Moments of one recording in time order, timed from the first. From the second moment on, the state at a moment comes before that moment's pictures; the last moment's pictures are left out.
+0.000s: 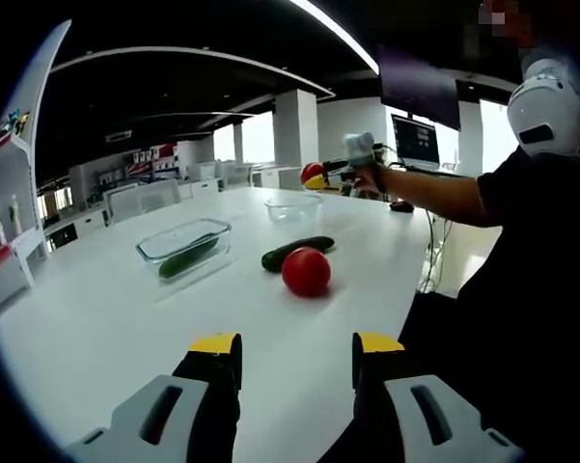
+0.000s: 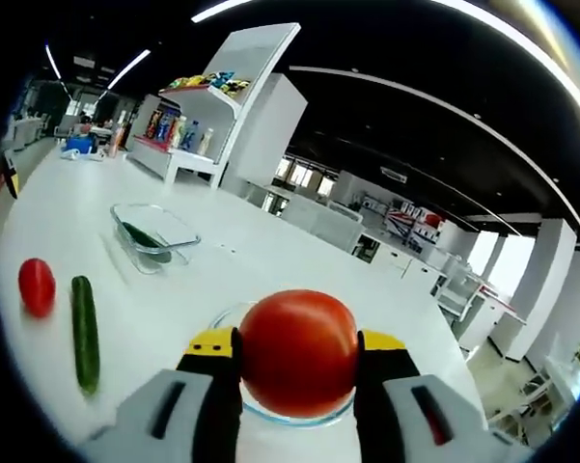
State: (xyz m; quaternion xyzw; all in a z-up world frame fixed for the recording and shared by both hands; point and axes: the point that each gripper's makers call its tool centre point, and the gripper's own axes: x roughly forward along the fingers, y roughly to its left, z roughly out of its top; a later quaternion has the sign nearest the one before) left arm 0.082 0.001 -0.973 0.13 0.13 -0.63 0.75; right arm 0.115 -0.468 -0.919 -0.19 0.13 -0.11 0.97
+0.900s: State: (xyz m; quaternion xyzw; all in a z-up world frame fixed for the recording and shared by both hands) left arm 0.091 0.004 -0.974 0.13 0.14 -0.62 0.76; right arm 0.163 -0.529 -0.971 -0.15 0.21 -0.12 0.96
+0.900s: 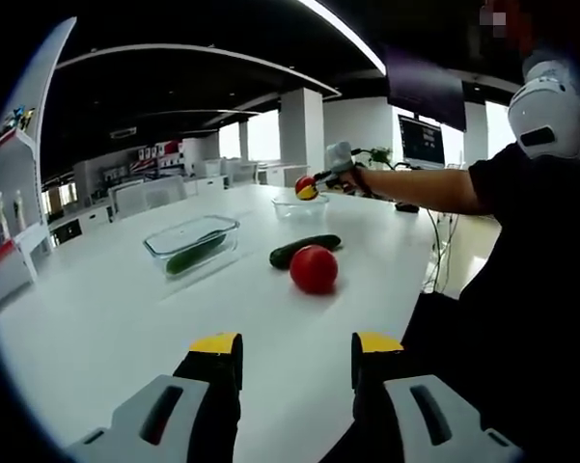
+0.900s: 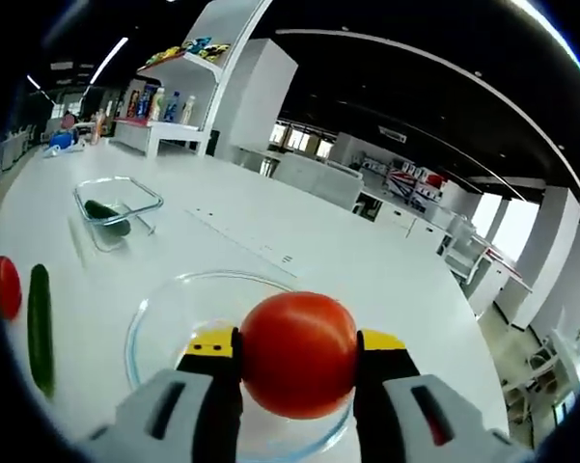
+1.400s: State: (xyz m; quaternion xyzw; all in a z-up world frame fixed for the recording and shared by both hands) left arm 0.098 -0.001 -0.973 0.12 0.14 -0.63 0.76; right arm 0.167 -0.533 -0.974 -0.14 0.23 -0.11 0.96
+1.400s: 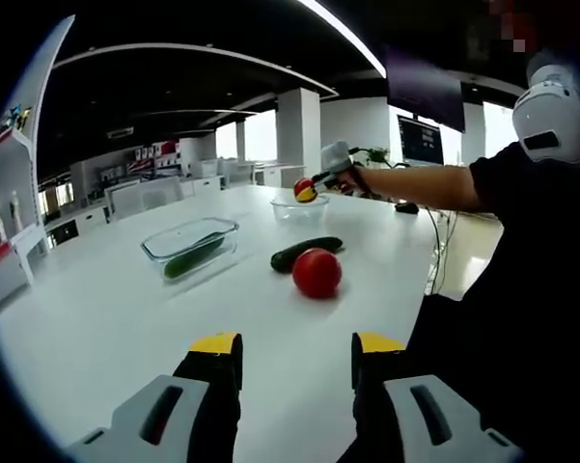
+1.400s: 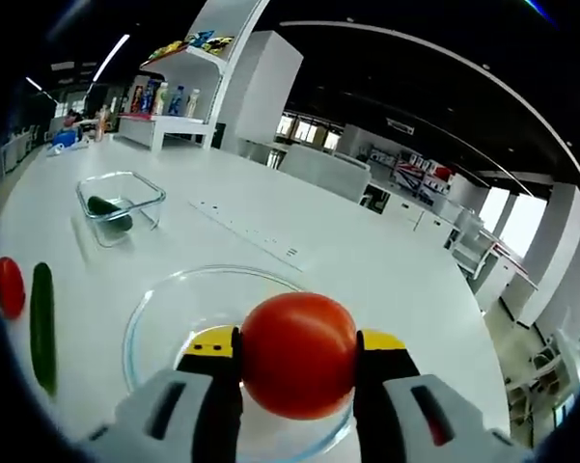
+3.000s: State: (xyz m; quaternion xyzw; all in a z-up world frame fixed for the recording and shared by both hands) left arm 0.086 0.004 -0.965 0.13 0.12 -0.63 0.76; right arm 0.142 -0.502 -0.928 -0.18 0.16 -0.08 0.97
